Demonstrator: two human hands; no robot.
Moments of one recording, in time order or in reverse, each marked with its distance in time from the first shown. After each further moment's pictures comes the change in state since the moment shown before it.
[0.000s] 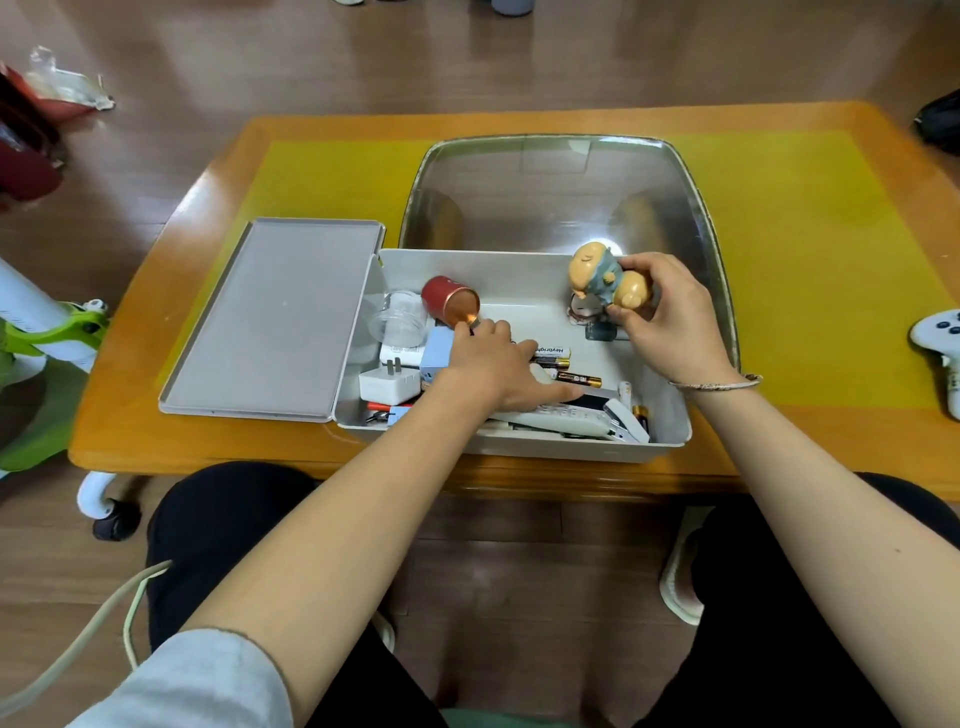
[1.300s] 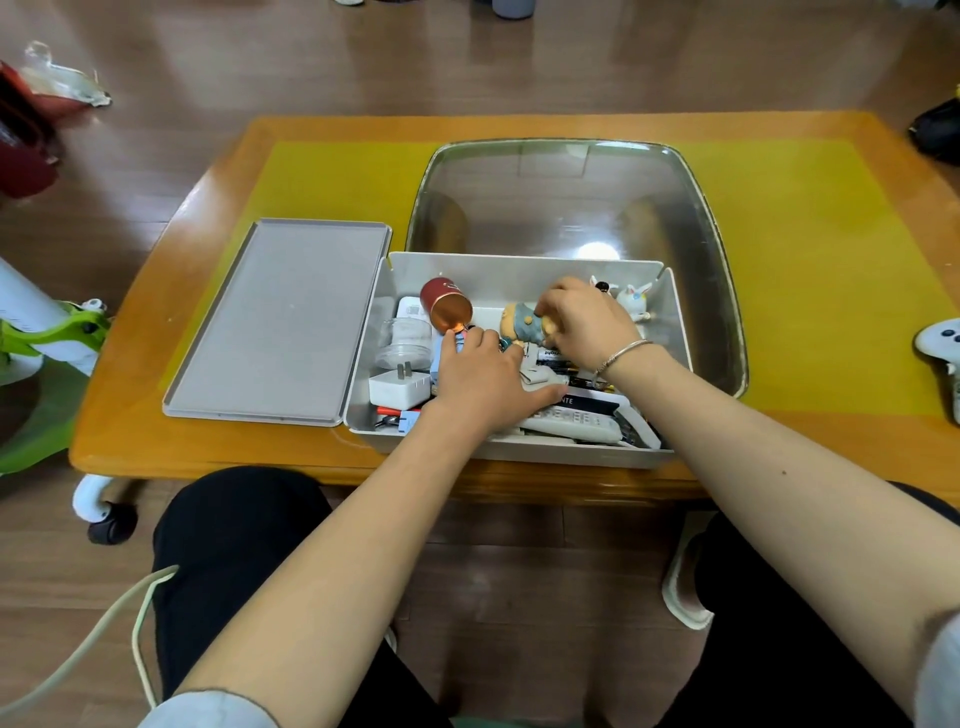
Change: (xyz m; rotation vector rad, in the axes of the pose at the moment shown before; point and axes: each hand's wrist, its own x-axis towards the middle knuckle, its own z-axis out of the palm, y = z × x) left_hand -0.018 -0.012 0.016 -0.126 0.163 -0.097; right_hand 0.031 -0.043 0.063 -0.414 -0.480 -0.009
